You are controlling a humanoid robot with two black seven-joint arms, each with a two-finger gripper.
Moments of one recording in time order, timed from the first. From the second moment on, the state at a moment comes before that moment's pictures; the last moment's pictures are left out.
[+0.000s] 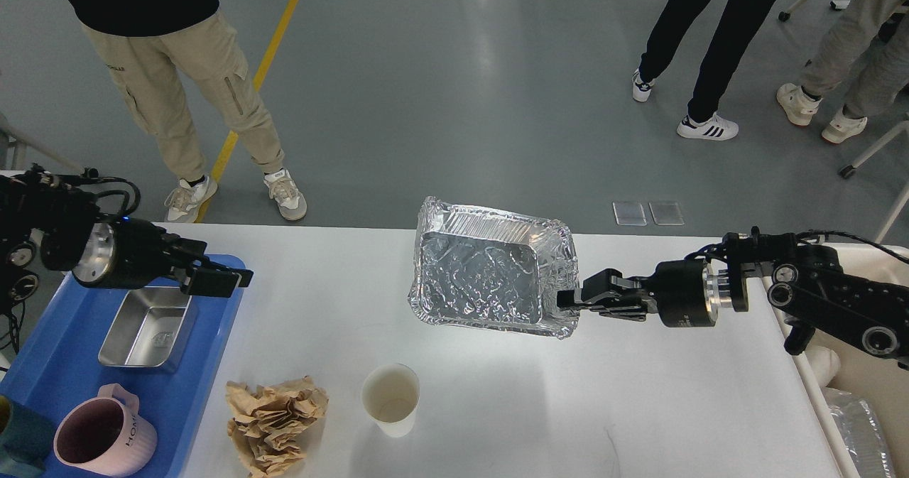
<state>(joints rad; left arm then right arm) -0.93 0.89 -0.31 -1.30 1.79 -0.56 -0.34 0.86 -0.64 0.22 1.17 -1.00 0.60 0.45</state>
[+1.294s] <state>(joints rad) -1.09 0.33 0.08 -1.18 2.00 -0.55 -0.36 0.85 -0.62 0.22 1.16 -1.00 0.59 0.45</state>
